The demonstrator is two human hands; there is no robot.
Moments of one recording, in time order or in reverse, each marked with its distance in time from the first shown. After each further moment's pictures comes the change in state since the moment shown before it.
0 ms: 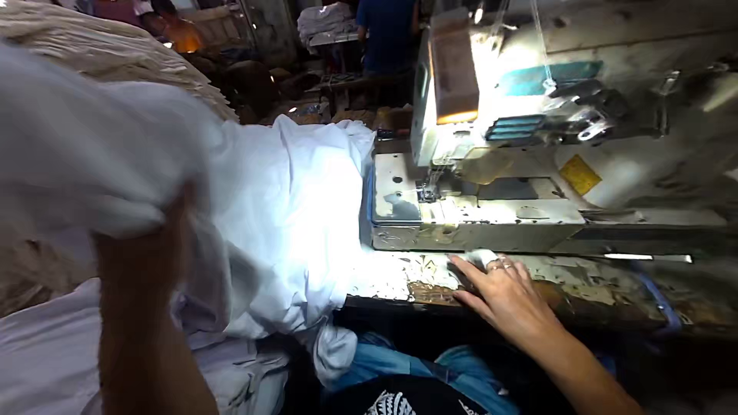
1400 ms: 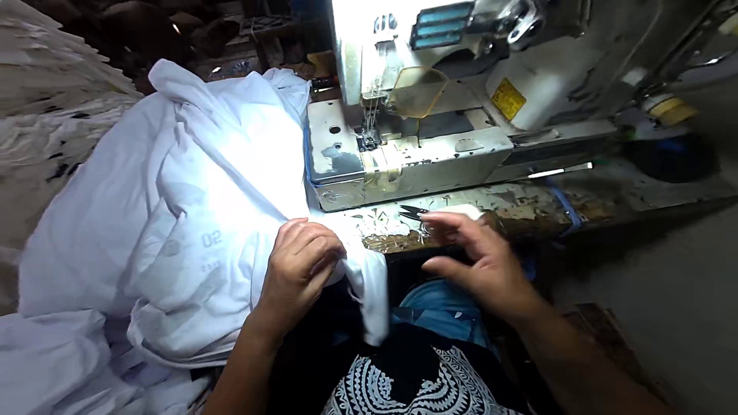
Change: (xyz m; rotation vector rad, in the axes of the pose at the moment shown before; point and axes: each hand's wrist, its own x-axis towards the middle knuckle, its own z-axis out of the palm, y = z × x) left_hand -0.123 0.004 0.131 -0.552 -0.623 0.764; right_hand -0.033 -0.029 -0.029 0.760 0.199 0.153
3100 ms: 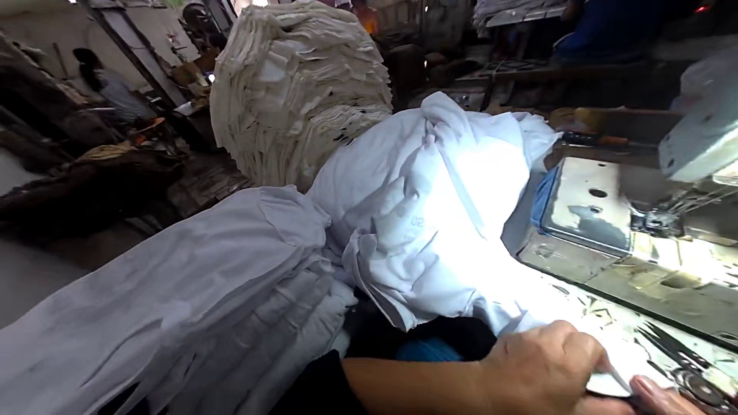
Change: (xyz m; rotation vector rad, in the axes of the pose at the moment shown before) left_hand -0.006 0.084 0.070 -0.023 0.049 -0.362; right_hand -0.009 -0.018 0.041 0.831 -0.182 0.475
